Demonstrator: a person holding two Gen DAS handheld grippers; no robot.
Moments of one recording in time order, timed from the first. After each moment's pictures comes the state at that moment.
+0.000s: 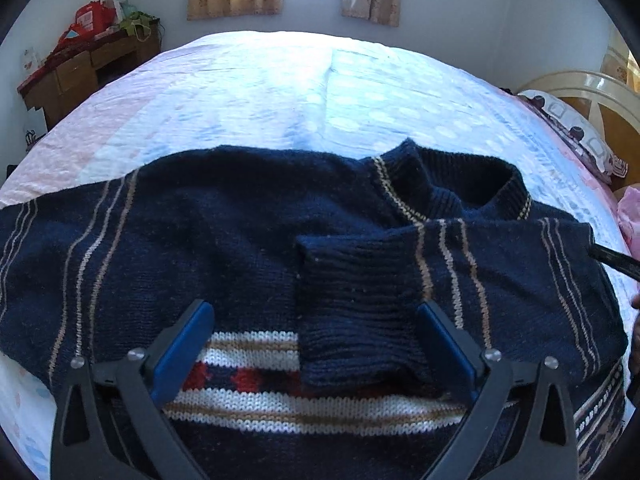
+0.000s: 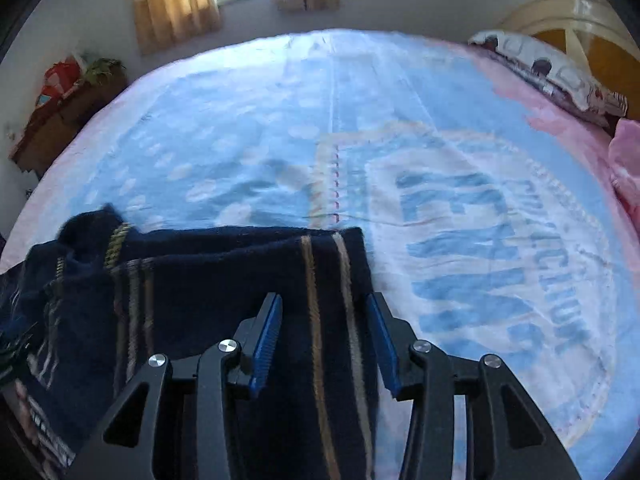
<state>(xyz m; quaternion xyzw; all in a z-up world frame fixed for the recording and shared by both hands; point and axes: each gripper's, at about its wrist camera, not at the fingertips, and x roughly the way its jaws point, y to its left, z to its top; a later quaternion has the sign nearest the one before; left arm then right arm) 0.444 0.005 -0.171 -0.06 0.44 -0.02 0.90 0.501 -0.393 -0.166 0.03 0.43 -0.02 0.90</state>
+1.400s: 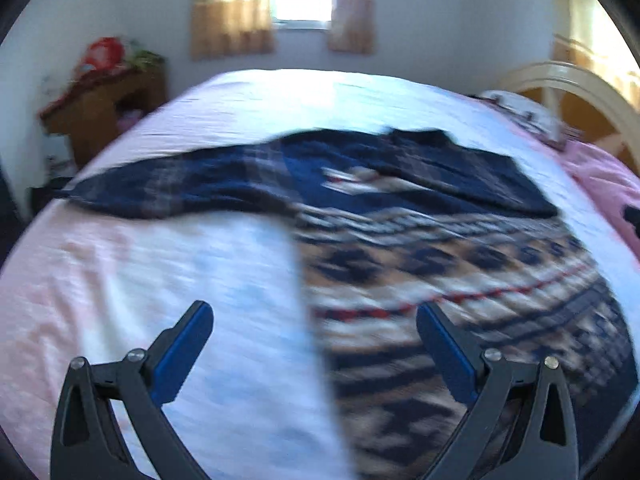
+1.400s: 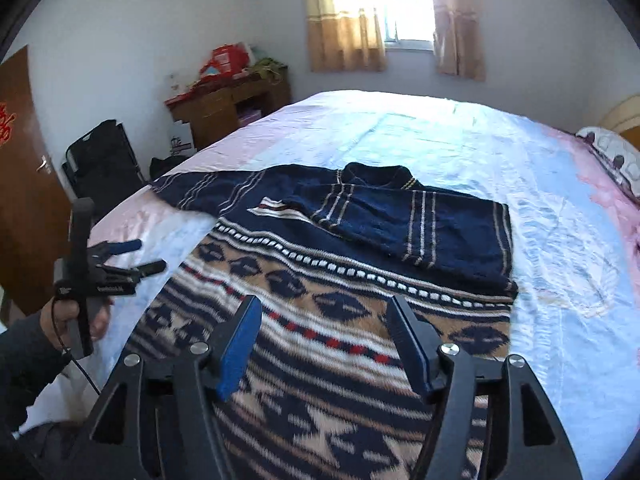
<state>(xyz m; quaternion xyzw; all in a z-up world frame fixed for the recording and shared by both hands) 0.215 0.097 -0.122 -0.01 0.39 -0.03 0.92 0.232 -0.238 -0.083 -0.03 0.36 0.21 0.91</state>
